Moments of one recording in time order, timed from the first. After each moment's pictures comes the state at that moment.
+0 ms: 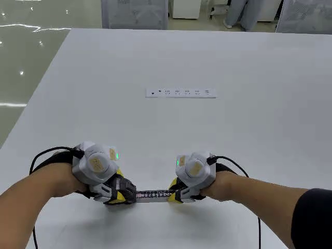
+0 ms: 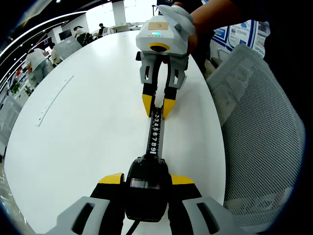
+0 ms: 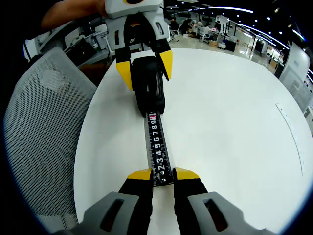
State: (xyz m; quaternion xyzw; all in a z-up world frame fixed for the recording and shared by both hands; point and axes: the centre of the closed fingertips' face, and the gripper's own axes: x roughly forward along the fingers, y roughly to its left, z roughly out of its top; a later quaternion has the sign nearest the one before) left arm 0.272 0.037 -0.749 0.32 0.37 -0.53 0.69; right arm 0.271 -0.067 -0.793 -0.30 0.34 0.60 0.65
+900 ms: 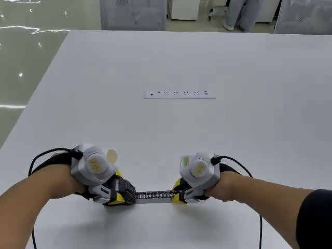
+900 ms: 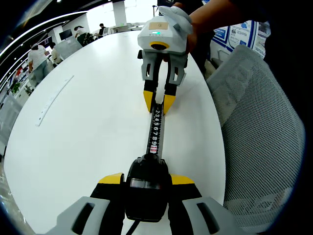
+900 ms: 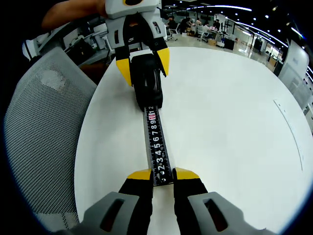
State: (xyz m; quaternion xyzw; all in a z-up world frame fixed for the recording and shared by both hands) left arm 0.272 0.037 -0.749 0.32 0.37 -0.53 0.69; right arm 0.274 -0.078 -0.792 -0.30 0.35 0.60 0.65
